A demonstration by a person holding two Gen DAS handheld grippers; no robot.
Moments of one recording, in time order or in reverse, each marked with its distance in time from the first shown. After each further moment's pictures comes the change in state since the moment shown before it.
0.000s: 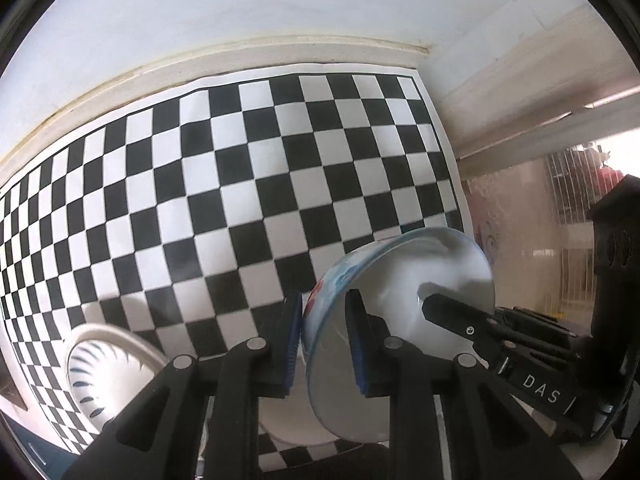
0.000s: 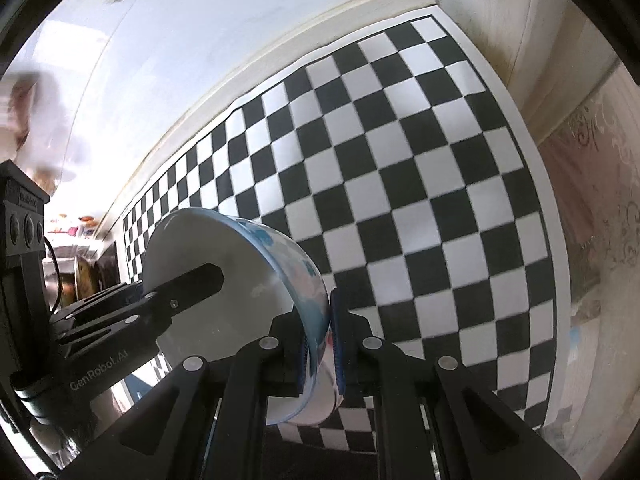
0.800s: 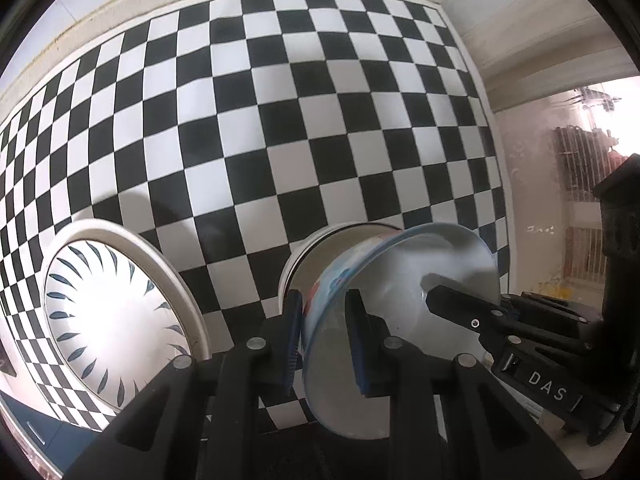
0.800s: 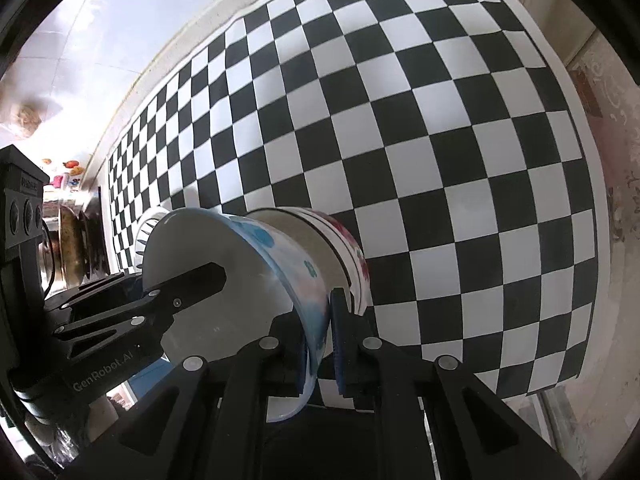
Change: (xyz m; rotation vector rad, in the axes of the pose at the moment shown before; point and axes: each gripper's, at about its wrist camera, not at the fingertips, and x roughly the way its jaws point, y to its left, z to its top) left arm 0.023 0.041 -0.085 -0.023 0.135 0.010; right arm 0.054 0.007 -0.083 -0.028 0.144 -0.036
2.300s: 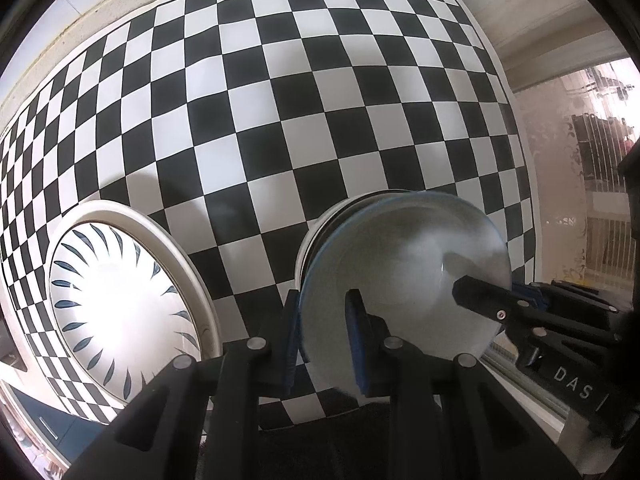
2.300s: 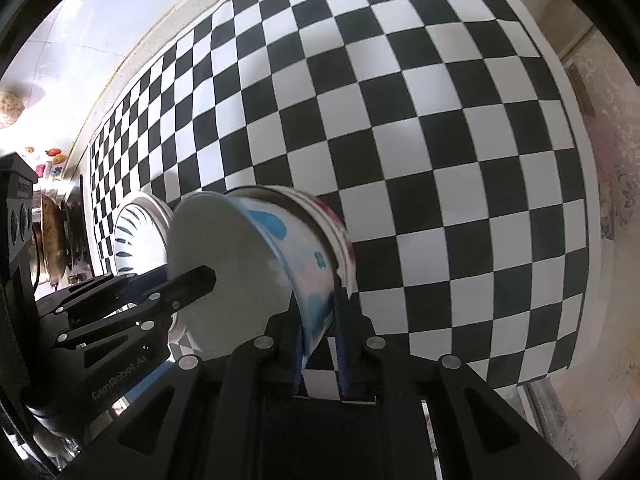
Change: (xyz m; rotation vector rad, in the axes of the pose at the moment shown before) left arm 0.017 -0.004 -0.009 0.009 0.024 0.075; right arm 0.008 -0.001 0.000 -0.009 0.033 -0.060
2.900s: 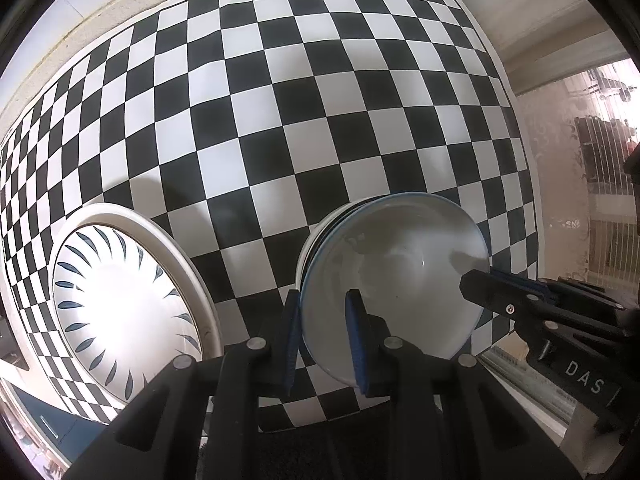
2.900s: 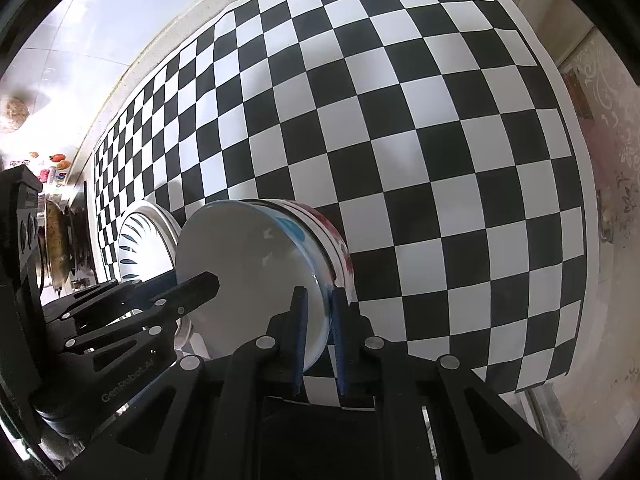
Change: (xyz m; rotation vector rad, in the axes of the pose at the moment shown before) left arm -0.001 -0.002 0.001 -0.005 -0.015 0.018; right arm -0.007 -0.002 -0.001 0.002 -0.024 0.009
